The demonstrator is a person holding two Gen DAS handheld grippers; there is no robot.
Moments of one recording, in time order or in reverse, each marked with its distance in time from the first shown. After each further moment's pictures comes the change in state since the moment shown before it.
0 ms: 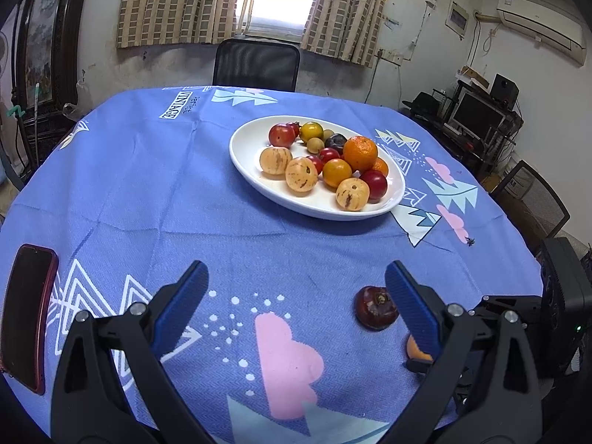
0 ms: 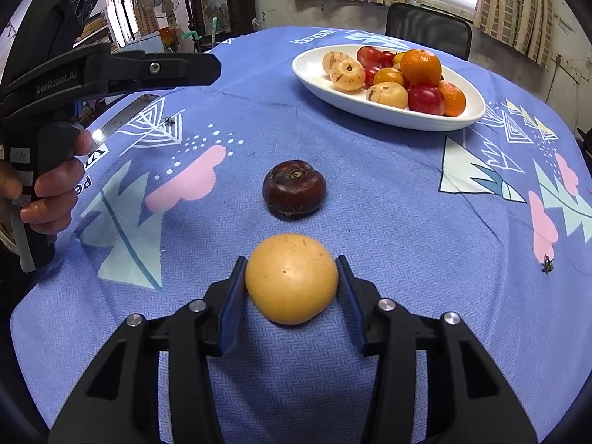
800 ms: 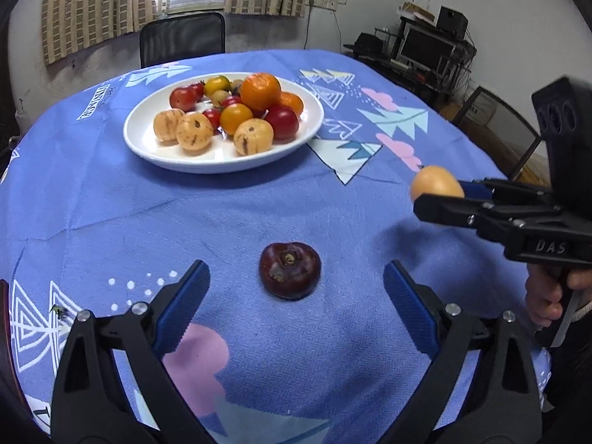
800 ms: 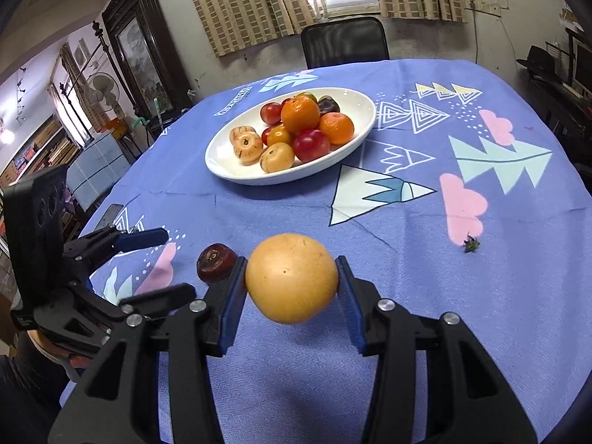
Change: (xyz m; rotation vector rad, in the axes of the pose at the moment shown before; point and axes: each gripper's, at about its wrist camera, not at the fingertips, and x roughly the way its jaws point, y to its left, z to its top) left arm 0.038 -0.074 -0.024 0.230 0.177 -0.130; right arm -0.058 -0.076 0.004 0.344 -0.179 -0.034
